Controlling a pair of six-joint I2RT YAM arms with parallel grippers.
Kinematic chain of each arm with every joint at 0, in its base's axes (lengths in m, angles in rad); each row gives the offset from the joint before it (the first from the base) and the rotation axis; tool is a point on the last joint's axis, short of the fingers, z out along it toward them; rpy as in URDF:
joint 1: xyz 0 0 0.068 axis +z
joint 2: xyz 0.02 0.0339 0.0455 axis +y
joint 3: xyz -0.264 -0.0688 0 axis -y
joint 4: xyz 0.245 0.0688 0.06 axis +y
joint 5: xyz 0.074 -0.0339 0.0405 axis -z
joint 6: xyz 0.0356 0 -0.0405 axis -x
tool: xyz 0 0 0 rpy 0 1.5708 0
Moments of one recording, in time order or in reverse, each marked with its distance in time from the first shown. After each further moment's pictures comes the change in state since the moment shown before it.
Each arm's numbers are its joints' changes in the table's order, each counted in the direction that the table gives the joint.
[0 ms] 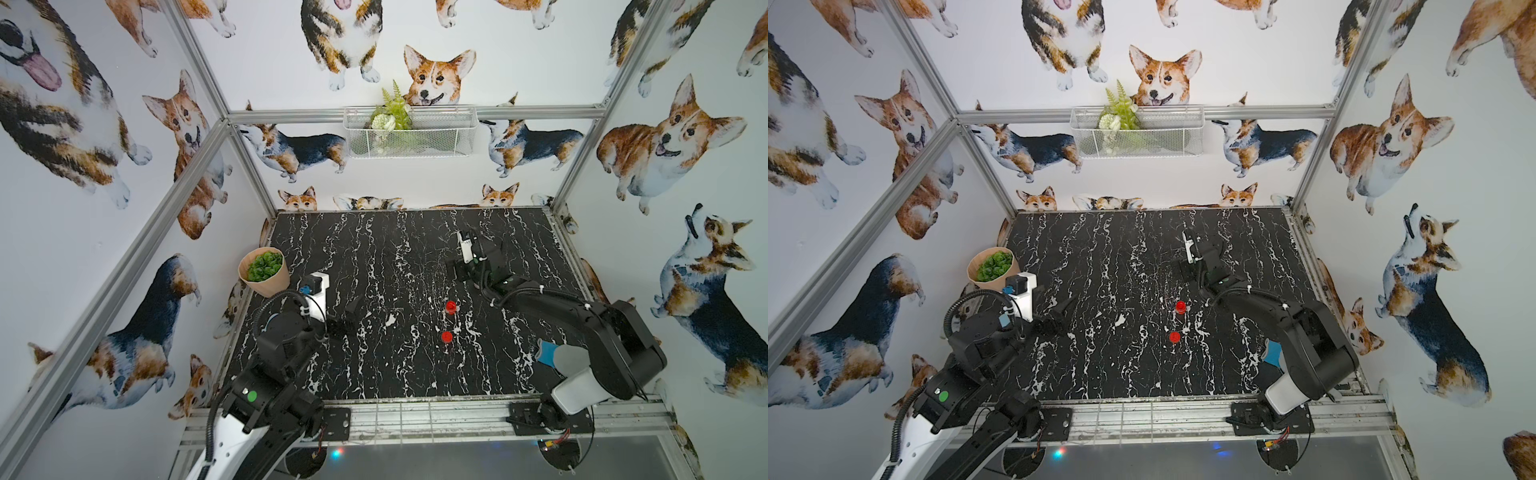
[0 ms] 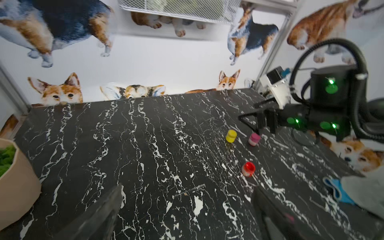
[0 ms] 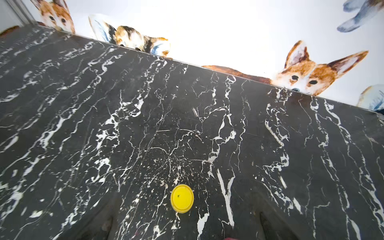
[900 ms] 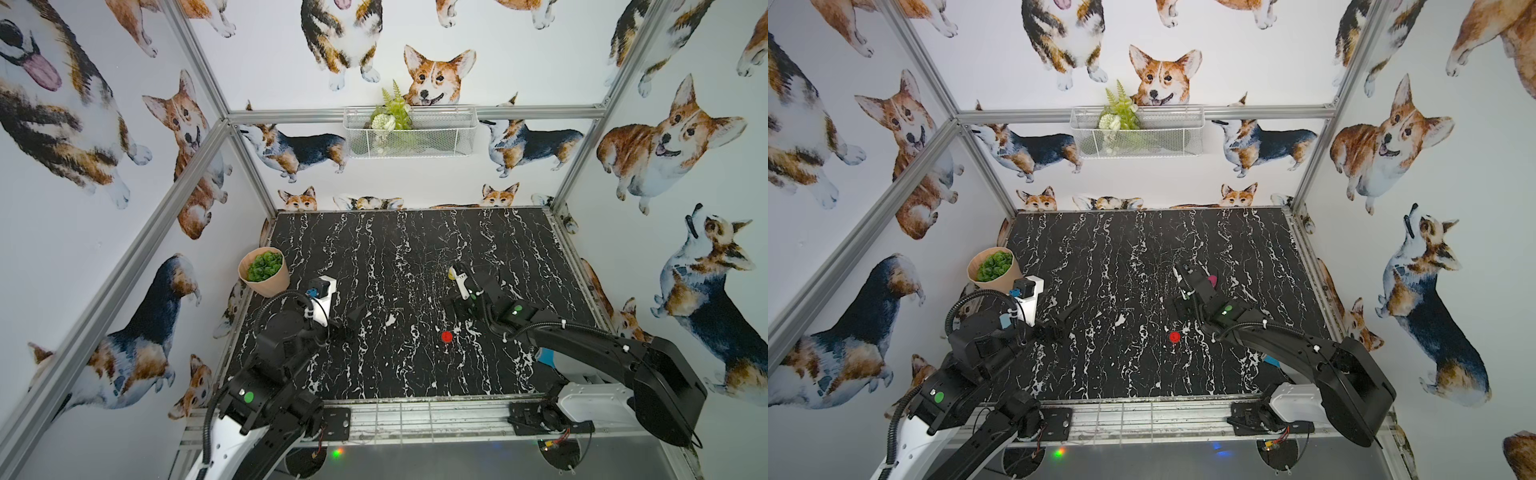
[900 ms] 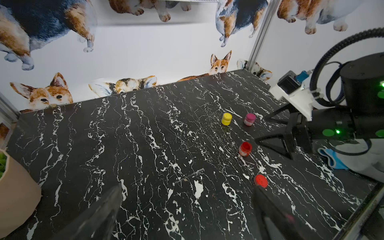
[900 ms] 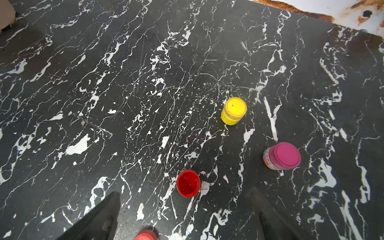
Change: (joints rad) left arm 0.007 0.029 0.003 0.101 0.156 -0.180; right arm 0.224 -0.201 -0.116 0.311 0.003 -0.146
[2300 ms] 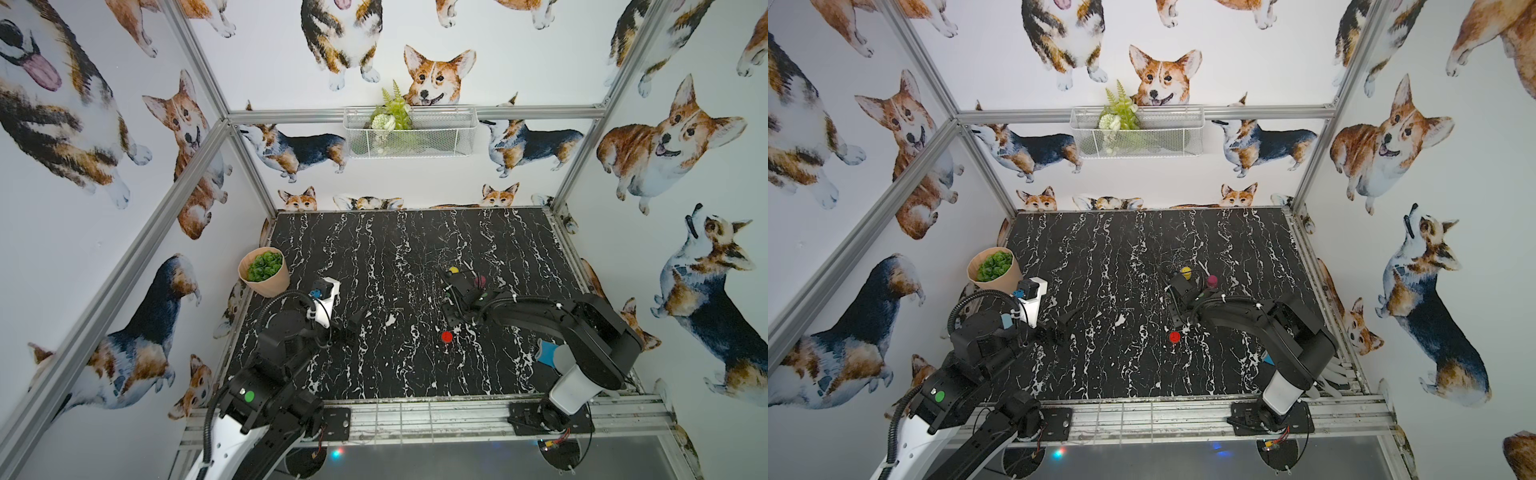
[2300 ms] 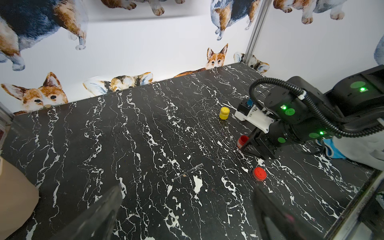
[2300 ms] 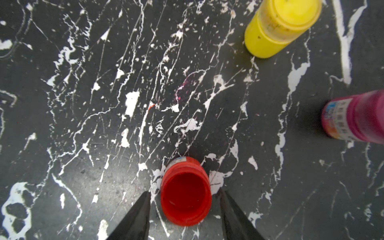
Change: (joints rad) left arm 0.001 -0.001 0.000 0.011 0.007 -0.020; right arm -0.014 0.355 0.112 0.102 0.008 -0.105
